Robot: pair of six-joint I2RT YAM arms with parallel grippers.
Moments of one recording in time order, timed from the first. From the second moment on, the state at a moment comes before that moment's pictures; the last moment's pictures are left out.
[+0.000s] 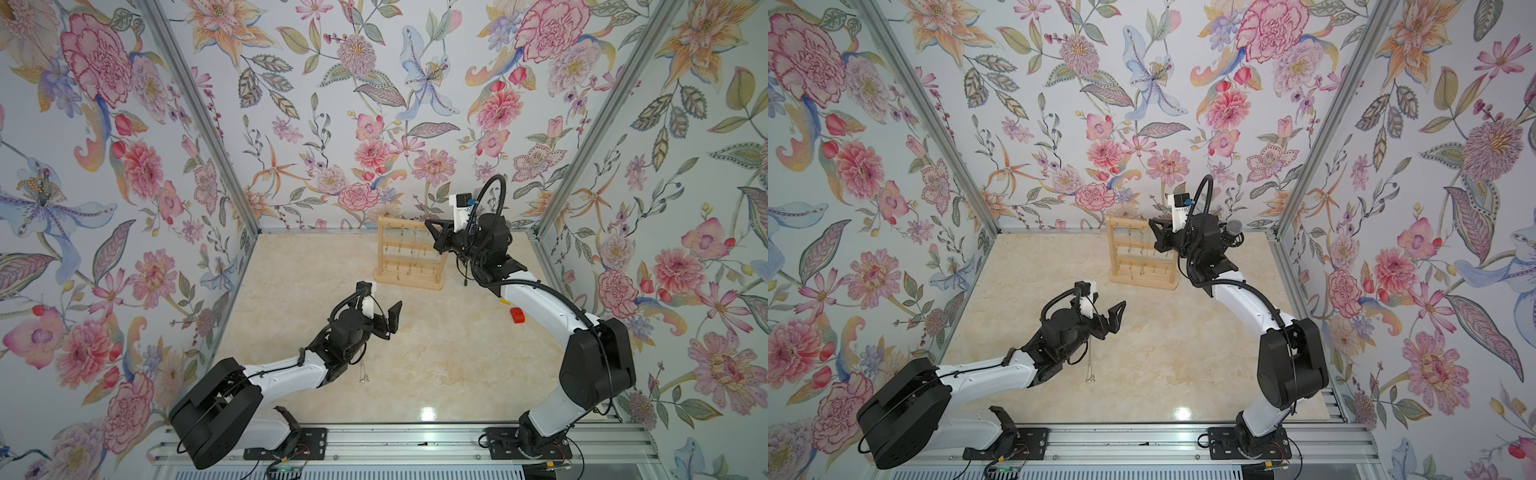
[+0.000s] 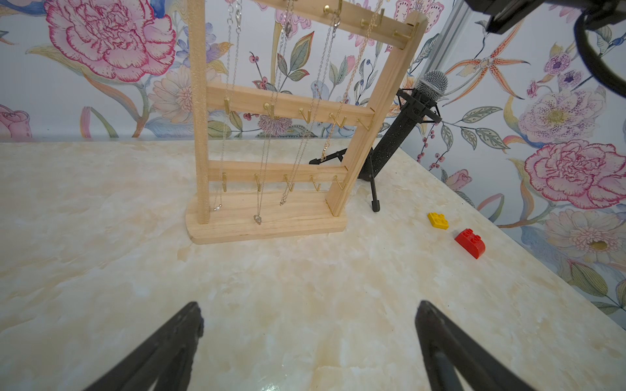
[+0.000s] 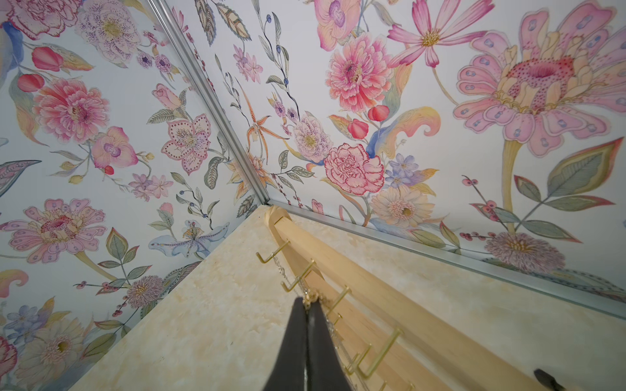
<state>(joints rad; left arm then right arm) -0.76 1.34 0.49 0.64 -0.21 -0.31 0.41 1.62 1.31 0.26 -0.39 0.31</state>
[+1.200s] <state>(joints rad) -0.79 0.81 0.47 0.45 0.04 -0.20 0.57 1.19 1.17 0.03 -0.42 0.28</state>
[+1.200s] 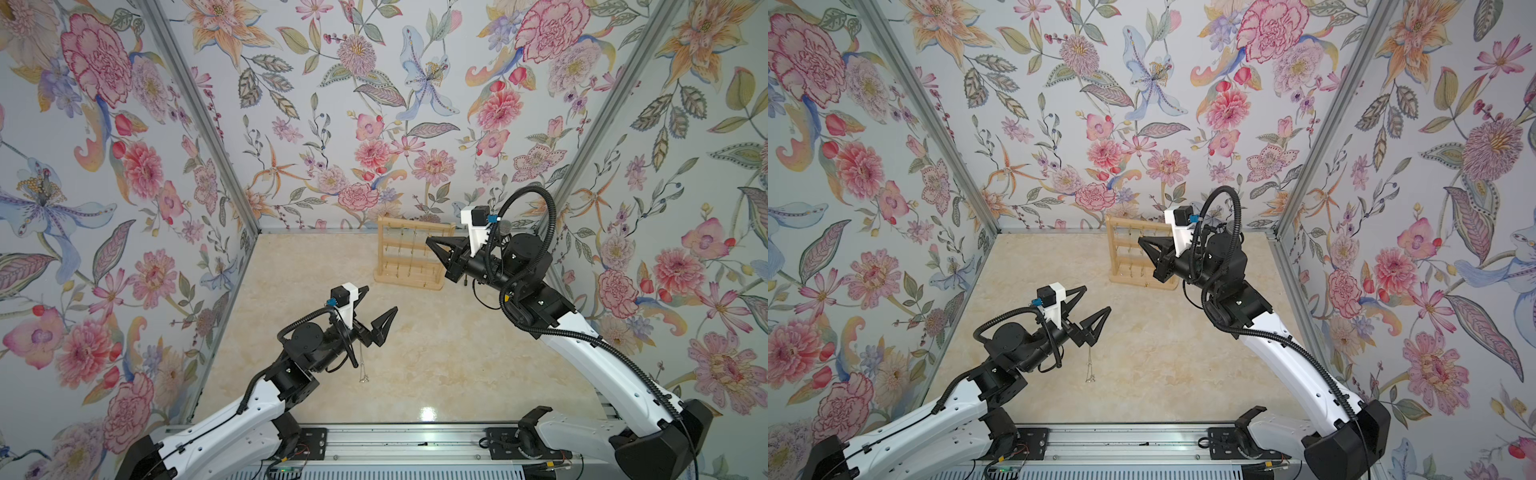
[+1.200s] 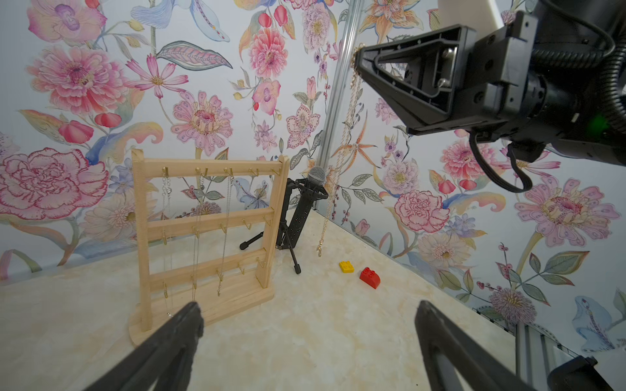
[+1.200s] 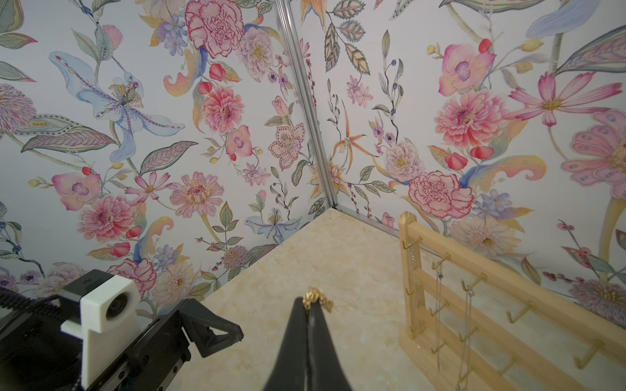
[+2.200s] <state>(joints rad) -0.79 1.02 0.57 0.54 0.34 -0.18 0.67 1.05 1.05 -0.02 -0.50 0.36</state>
